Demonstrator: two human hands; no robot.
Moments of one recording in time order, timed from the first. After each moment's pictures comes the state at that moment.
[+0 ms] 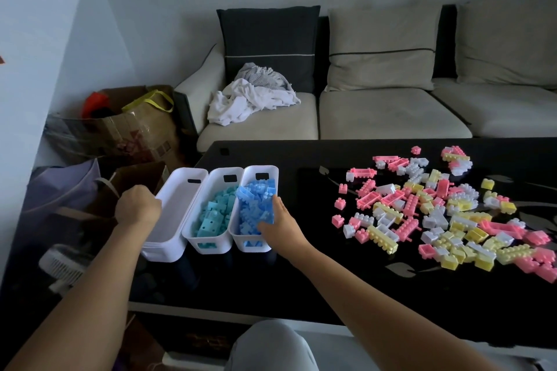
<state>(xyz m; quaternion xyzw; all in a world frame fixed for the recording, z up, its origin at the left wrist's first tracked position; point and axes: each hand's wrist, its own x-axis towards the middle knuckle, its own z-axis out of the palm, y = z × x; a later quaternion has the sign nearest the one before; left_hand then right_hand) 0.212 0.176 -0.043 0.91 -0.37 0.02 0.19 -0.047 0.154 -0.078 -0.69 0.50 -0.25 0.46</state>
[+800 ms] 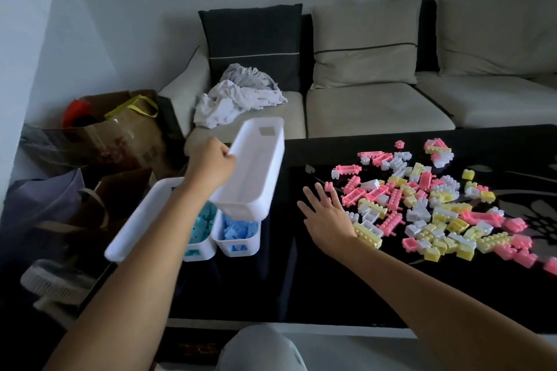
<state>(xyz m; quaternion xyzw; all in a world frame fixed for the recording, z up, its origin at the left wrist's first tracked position) 0.073 0.126 0.023 0.75 -0.60 0.01 0.29 -0.145 0.100 -0.117 -0.87 0.49 -0.01 -0.09</state>
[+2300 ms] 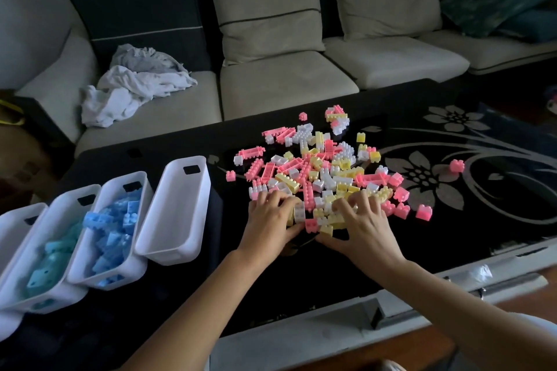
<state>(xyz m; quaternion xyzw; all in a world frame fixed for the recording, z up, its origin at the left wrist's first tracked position) -0.166 0.122 -0.125 0.49 -0.86 0.01 0.16 -0.358 0.172 -0.137 -0.72 0.65 -0.22 -0.04</state>
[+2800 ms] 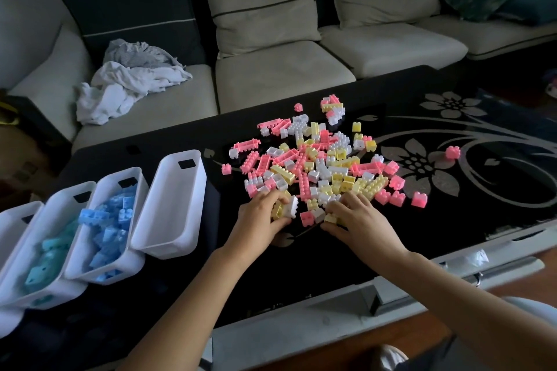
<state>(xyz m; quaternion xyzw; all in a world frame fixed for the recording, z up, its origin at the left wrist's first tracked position) -0.154 0.129 -0.122 0.52 -0.81 -0.18 0.20 -0.366 0.178 -0.138 -0.77 0.60 -0.22 0.02</state>
